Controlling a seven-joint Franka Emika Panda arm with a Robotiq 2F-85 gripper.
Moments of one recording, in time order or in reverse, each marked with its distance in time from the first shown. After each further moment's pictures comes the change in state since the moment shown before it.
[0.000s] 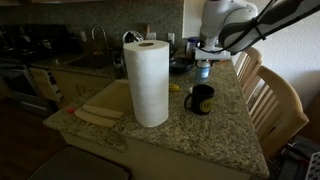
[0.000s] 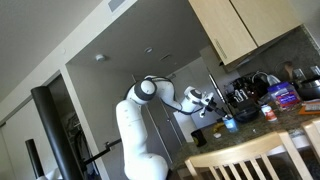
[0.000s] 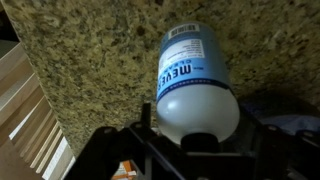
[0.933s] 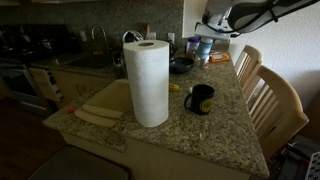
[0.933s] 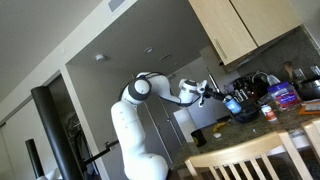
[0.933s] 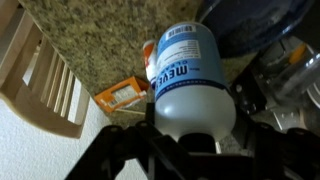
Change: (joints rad) arm 0.003 -0.090 -0.032 0.085 -0.248 -0.022 0.291
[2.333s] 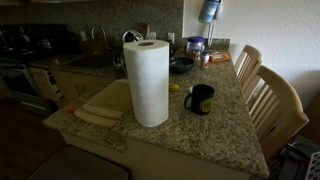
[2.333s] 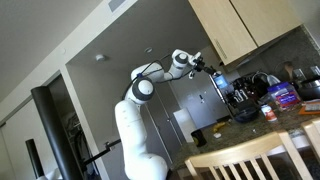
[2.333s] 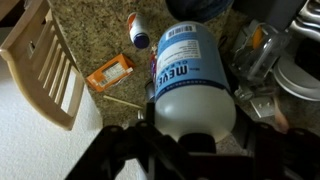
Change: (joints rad) arm -0.028 0.070 -0.018 0.547 0.439 -0.371 -0.483
